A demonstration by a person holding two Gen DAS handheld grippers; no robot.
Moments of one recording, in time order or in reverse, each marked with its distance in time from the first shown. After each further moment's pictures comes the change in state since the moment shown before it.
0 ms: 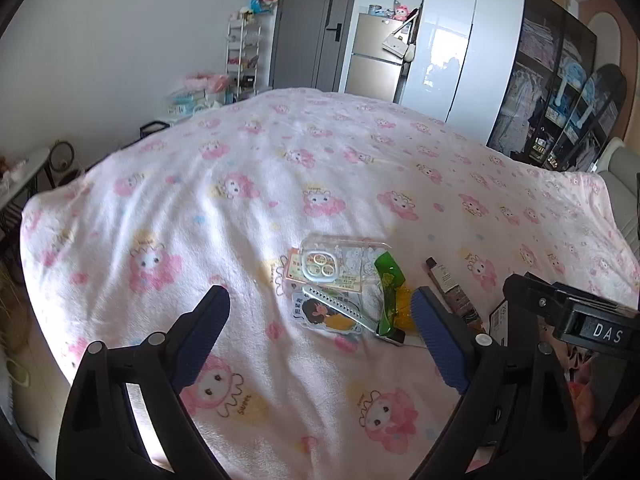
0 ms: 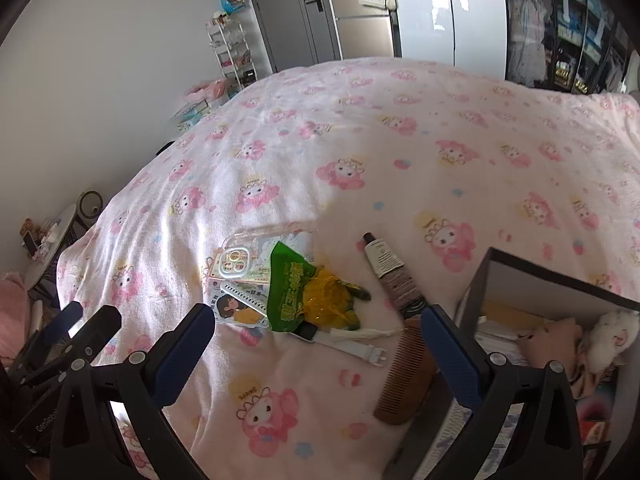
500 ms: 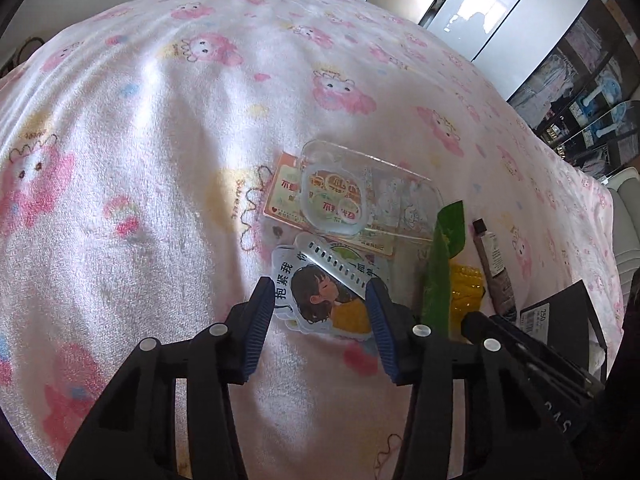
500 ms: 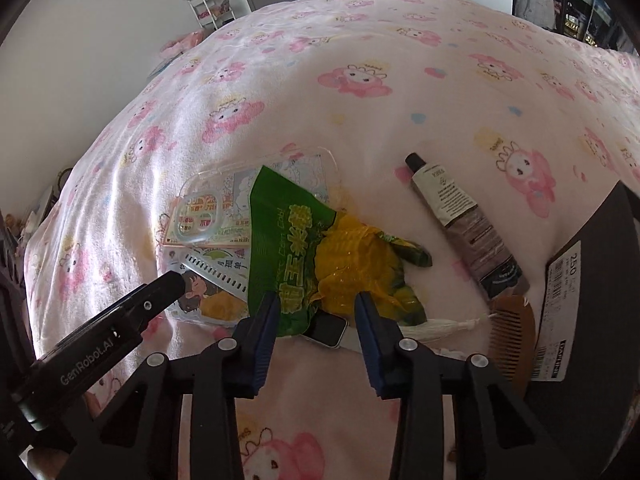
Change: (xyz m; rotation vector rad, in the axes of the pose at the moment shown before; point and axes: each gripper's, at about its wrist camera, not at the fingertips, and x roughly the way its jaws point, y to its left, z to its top) left arm 0.150 0.024 -0.017 -0.158 0.338 -0.051; right arm 0.126 0.015 -0.019 0.059 0.185 -0.026
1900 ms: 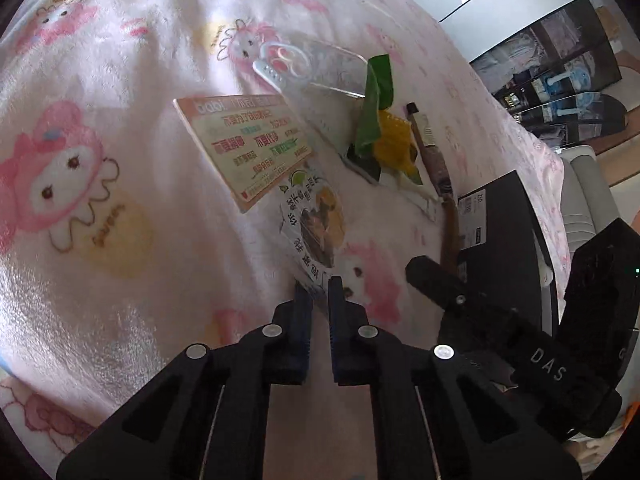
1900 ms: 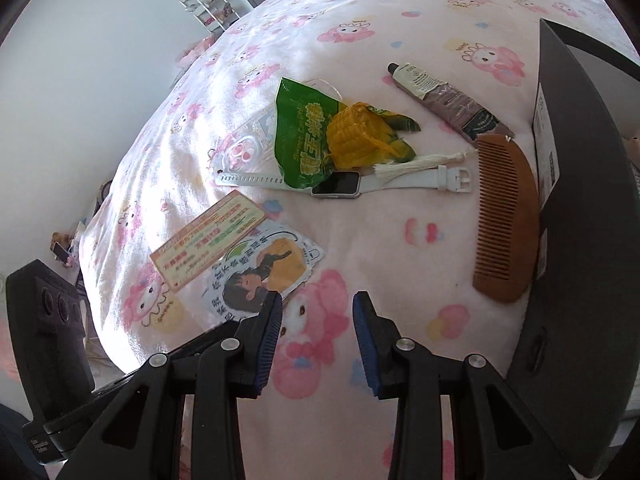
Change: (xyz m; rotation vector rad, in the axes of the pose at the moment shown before) left arm -0.056 0.005 -0.108 -0.018 0.165 -0.237; right arm 0.002 -0.001 -0.027 0.131 0.043 0.185
